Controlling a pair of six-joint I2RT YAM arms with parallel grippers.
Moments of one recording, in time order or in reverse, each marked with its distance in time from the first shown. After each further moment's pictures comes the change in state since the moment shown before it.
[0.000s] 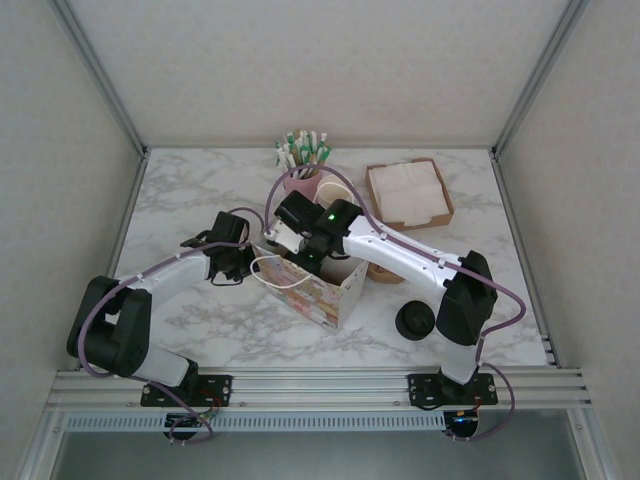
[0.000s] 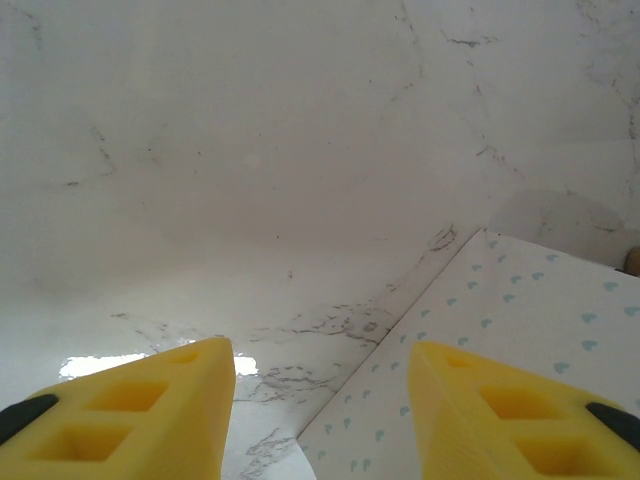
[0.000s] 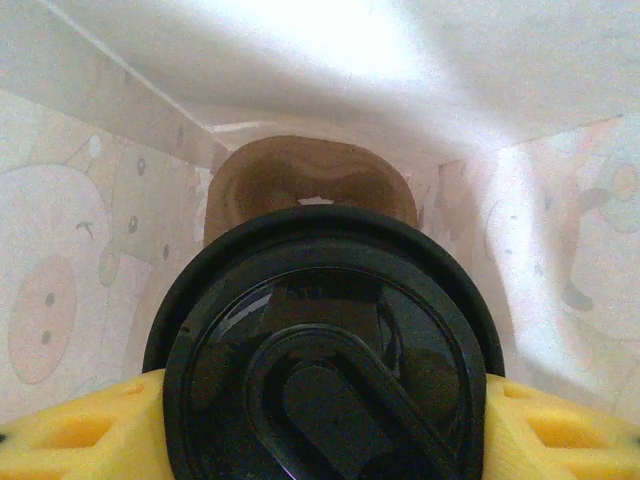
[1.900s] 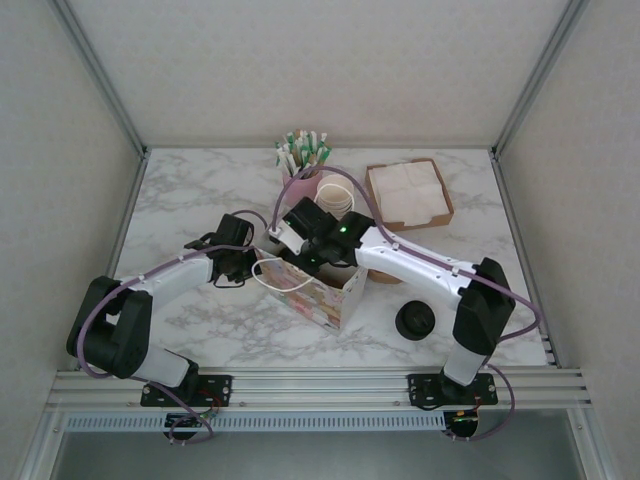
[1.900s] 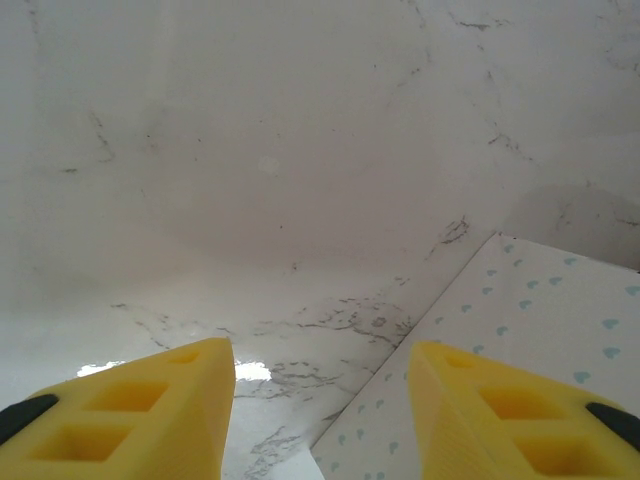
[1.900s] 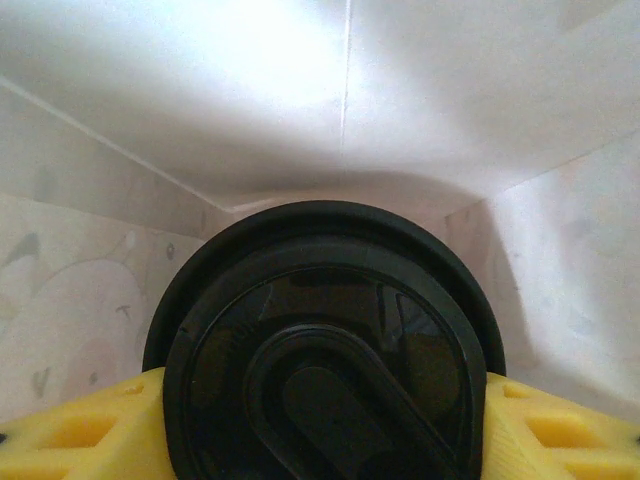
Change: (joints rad) left arm -0.039 -0.004 -0.009 0.000 -0.052 -0.007; right arm 0.005 -0.099 -0.177 0.225 -0.045 0.130
